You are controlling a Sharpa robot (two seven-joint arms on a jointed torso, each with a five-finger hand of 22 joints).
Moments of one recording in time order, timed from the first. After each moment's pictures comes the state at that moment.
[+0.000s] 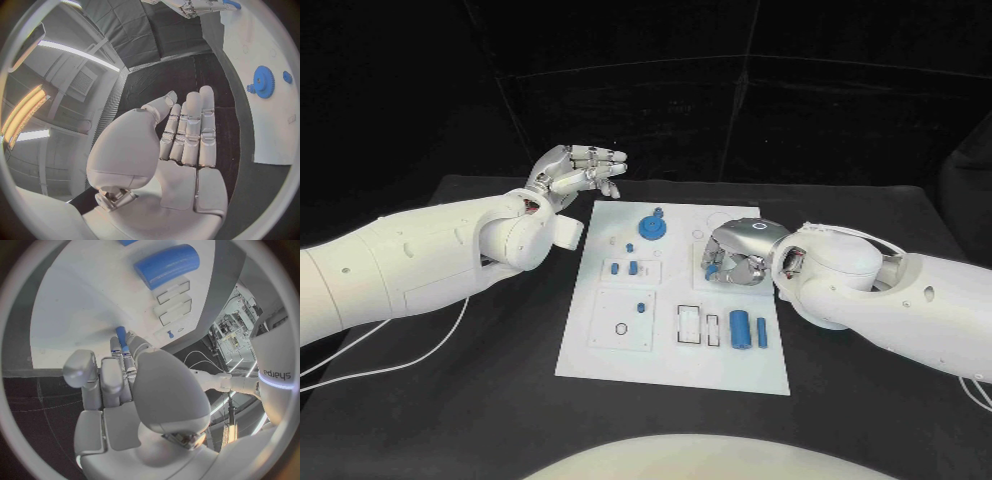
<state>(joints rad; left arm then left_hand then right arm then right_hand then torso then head) 1.24 -0.79 -0.11 1.34 -0.03 -0.24 0.48 1.34 -0.07 0.41 -0.09 0.05 0.96 0.19 0.19 0.07 0.90 0.13 0.45 0.07 1.08 0.04 0.99 0.46 0.17 1.03 0.14 0.63 0.70 1.14 -0.79 -0.02 1.65 -1.71 -0.09 -0.24 1.51 -0.04 0.26 0.11 0.11 1.09 0.14 0.09 0.07 1.20 0.06 0.17 0.06 1.47 -0.02 1.26 1.04 0.12 1.37 0.08 1.24 0.99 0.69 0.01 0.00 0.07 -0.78</state>
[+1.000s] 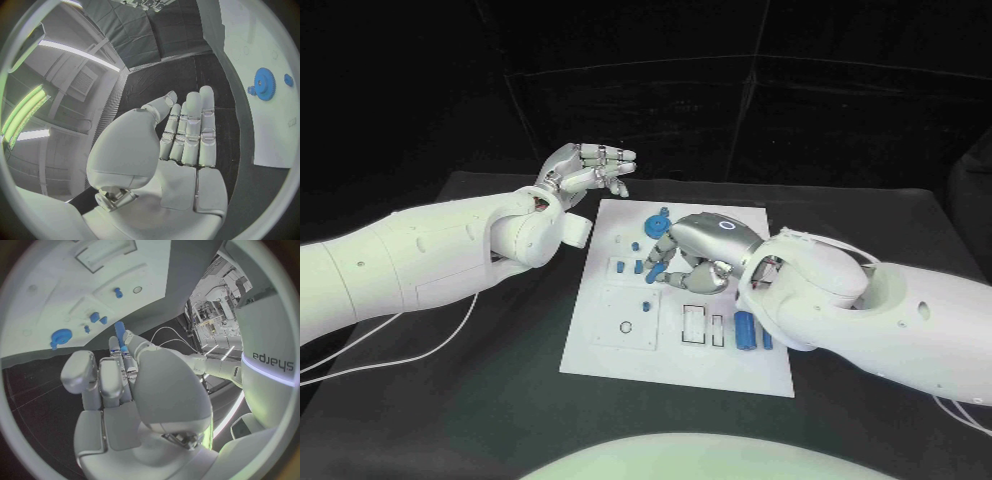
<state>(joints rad) 1.24 -0.78 -0.11 1.33 -0.03 -0.24 0.48 1.34 -0.07 0.41 -0.09 0.05 0.96 0.19 0.19 0.07 0.90 0.13 0.45 0.07 1.08 0.04 0.99 0.46 0.17 1.03 0.15 0.63 0.70 1.14 -0.71 -0.01 1.80 -1.65 -0.26 -0.18 1.50 -0.06 0.37 0.07 0.10 1.11 0.14 0.09 0.07 1.23 0.07 0.12 0.07 1.47 -0.02 1.27 1.04 0.12 1.38 0.08 1.26 1.02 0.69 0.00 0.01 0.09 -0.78</state>
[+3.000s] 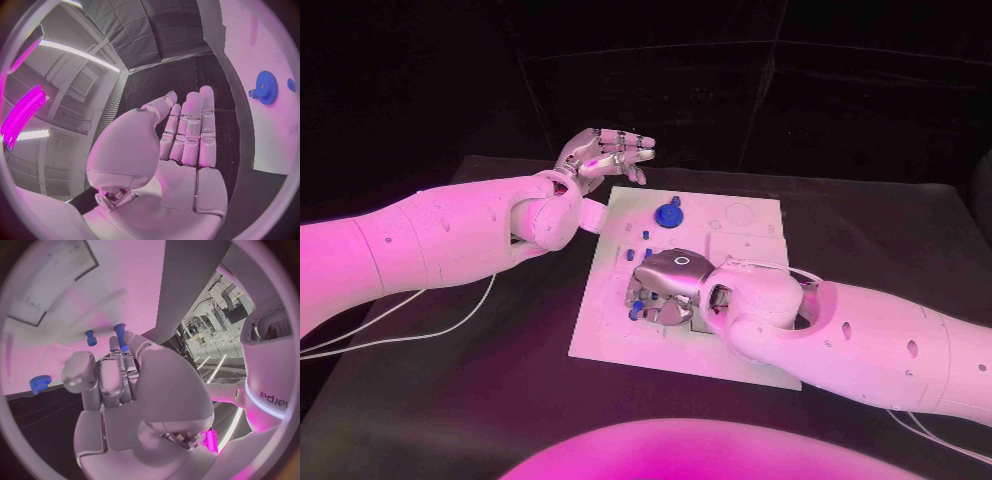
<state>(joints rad) 1.24 -0.76 -0.11 1.32 -0.03 -0.24 0.47 1.34 -0.07 0.41 -0.09 0.05 0.96 0.19 0.19 0.07 0.89 0.13 0.45 0.07 1.08 0.04 0.99 0.45 0.17 1.03 0.15 0.63 0.70 1.05 -0.53 -0.04 1.65 -1.76 -0.10 -0.16 1.47 -0.10 0.39 0.06 0.12 1.10 0.15 0.07 0.07 1.23 0.07 0.10 0.07 1.47 -0.02 1.27 1.03 0.12 1.38 0.08 1.26 1.02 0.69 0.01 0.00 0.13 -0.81</state>
